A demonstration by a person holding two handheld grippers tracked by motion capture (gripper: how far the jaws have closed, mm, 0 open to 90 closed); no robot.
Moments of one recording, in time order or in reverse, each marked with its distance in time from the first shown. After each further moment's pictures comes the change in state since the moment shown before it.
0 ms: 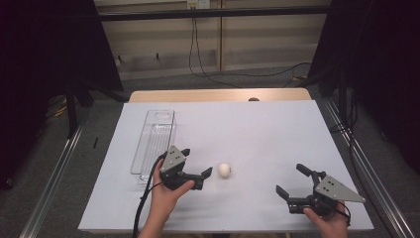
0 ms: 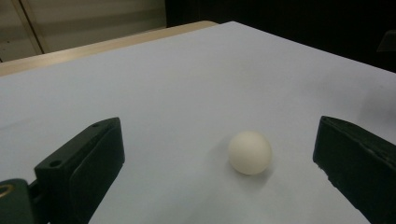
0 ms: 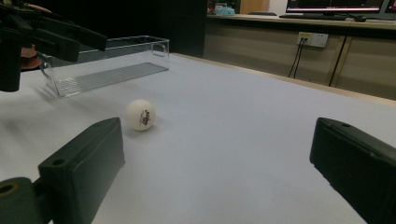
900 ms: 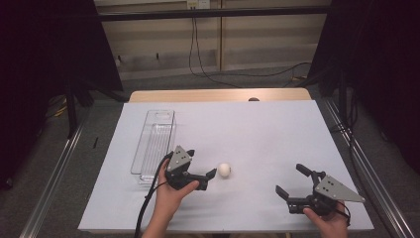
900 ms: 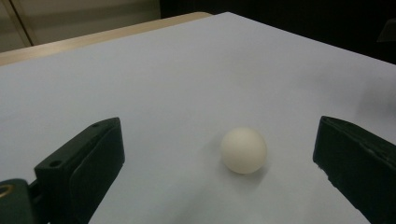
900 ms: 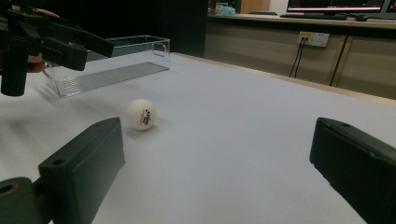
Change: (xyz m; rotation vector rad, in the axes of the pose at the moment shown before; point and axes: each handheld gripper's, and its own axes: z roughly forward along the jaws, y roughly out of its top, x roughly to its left) left arm -0.004 -0.001 0.011 0.032 -0.018 0.014; right arm 0.000 0.000 0.000 -0.001 -0.001 0.007
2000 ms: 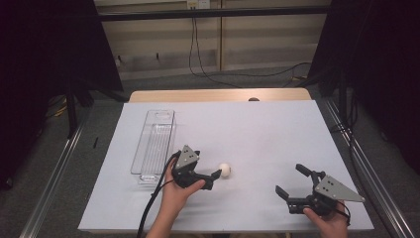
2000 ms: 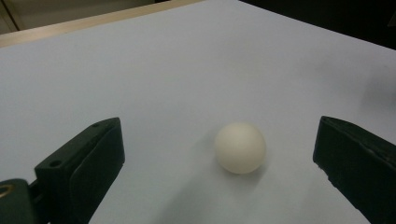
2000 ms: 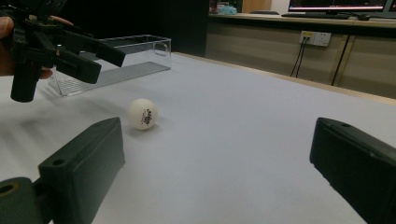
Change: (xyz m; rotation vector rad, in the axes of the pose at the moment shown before) left arm -0.005 -0.001 0.018 0.055 -0.017 -0.004; right arm 0.000 0.000 0.000 0.002 0.004 0.002
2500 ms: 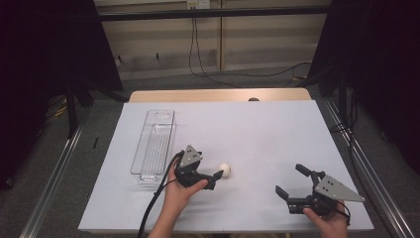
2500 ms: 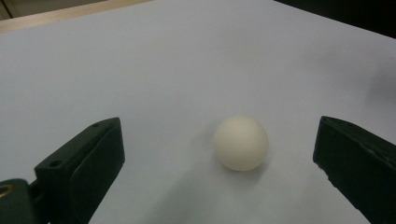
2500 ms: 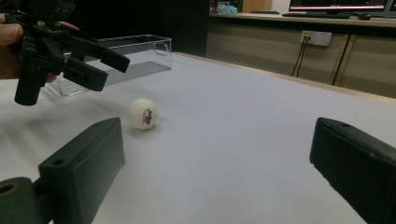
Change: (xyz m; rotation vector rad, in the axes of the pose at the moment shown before) left arm -0.001 -0.001 0.008 0.039 -0.005 0.001; right arm 0.000 0.000 0.000 0.000 0.003 0.002
